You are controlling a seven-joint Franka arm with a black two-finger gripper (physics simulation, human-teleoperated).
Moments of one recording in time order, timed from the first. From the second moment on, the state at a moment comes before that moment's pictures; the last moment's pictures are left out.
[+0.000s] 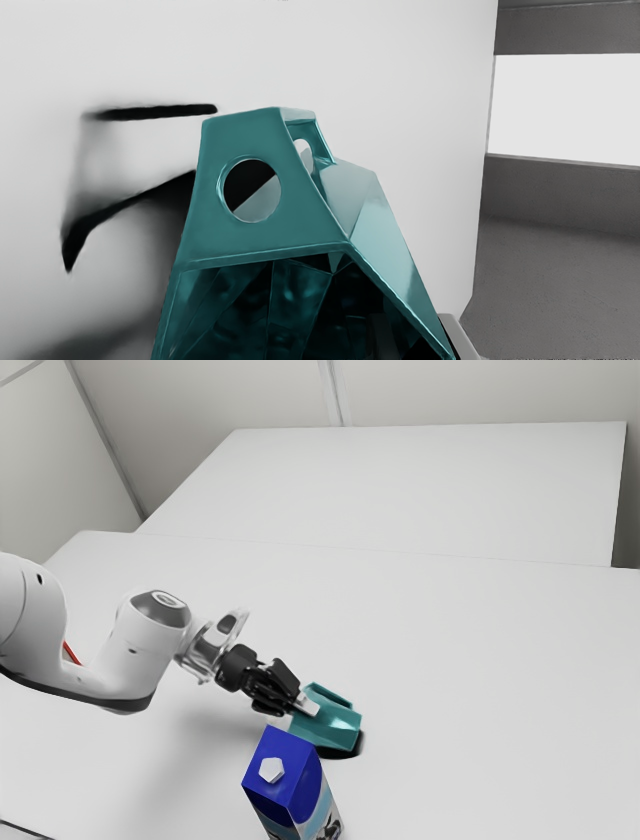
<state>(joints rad) 0.01 -0.02 -0.03 -2.49 -1.19 1.95 0.80</state>
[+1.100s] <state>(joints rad) 0.02 -0.09 -0.03 -2.02 -0.22 1.94 0.61</state>
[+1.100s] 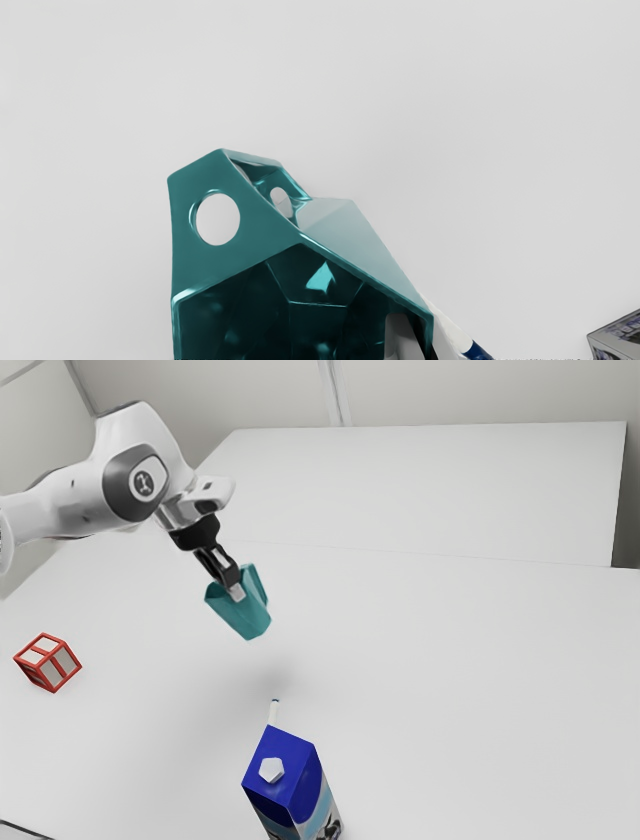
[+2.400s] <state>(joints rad) 0.02 0.09 -0.06 -1.96 -0.03 2.06 0.39</state>
